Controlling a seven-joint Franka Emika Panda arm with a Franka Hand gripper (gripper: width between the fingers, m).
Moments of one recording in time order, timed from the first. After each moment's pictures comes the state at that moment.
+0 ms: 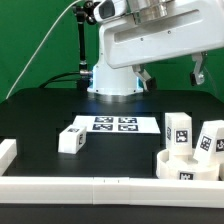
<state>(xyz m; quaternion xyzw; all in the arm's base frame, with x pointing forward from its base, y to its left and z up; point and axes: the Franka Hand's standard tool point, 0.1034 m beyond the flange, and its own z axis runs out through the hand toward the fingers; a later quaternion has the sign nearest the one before) 0.587 0.051 0.145 -0.94 0.32 0.02 0.15</state>
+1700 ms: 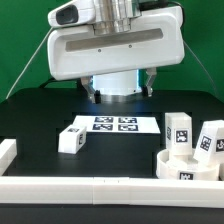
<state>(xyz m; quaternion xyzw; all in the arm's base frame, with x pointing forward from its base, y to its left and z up) 0.573 -0.029 0.121 -1.00 0.01 0.00 0.07</state>
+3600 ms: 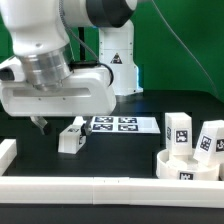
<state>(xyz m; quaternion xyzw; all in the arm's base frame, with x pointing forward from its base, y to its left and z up) 0.504 -0.123 0.034 -0.96 0.18 0.18 0.08</state>
